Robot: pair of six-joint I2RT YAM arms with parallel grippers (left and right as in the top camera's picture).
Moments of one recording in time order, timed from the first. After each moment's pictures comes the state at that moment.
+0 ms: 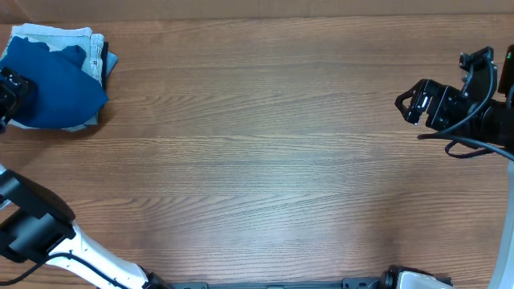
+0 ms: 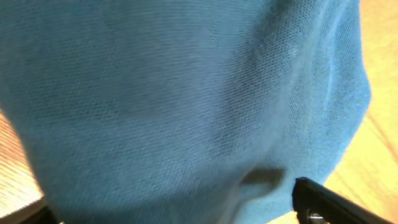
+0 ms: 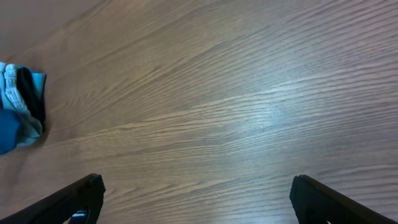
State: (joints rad) left arm 0.74 2.11 2.05 -1.03 0.40 -0.16; right arm -0.20 1.38 1.76 -1.44 -0.38 0.18
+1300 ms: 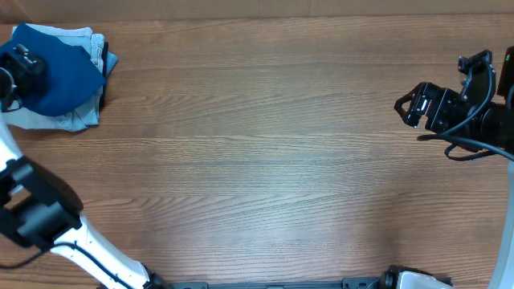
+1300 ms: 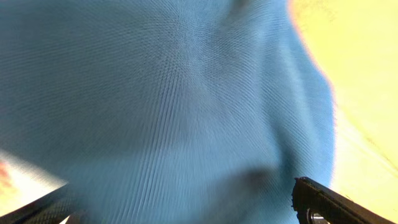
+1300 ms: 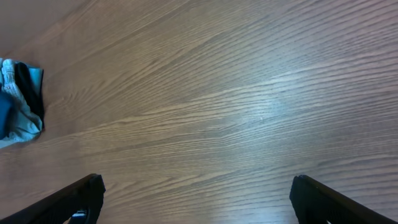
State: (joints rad) left arm 0.65 2.14 2.08 -0.86 0.29 -0.25; right arm -0.20 1.38 1.76 -1.47 -0.38 0.18
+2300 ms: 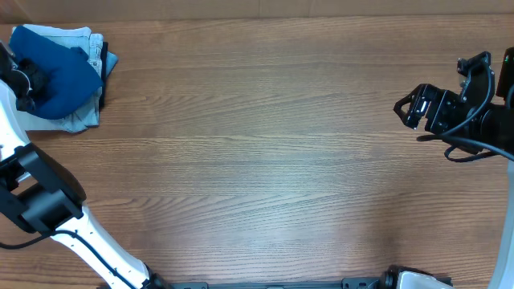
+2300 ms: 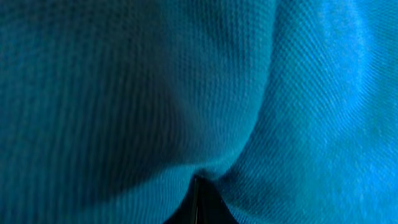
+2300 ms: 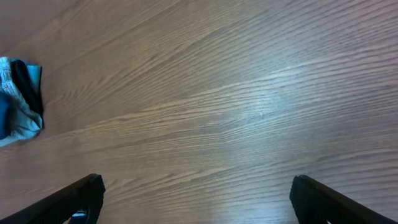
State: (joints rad) left arm 0.60 2.28 2.10 -0.85 0.18 -0.20; right arm -0.20 1.38 1.76 -1.49 -0.38 0.18
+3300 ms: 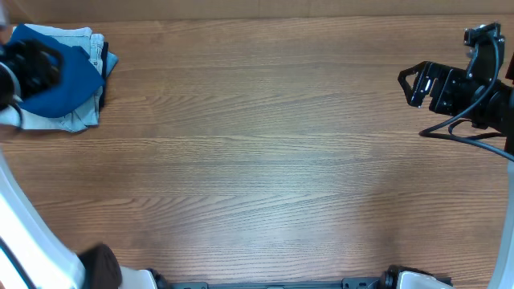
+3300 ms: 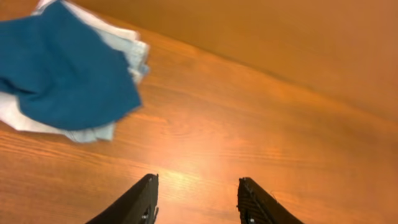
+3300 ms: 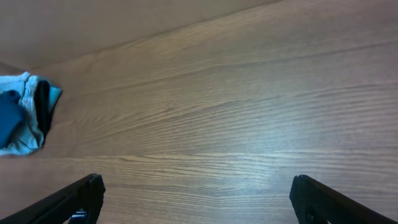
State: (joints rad) left arm 0.43 1.64 2.34 -1.52 0.39 -0.04; right arm -0.20 1.38 1.76 -1.23 -0.43 0.06
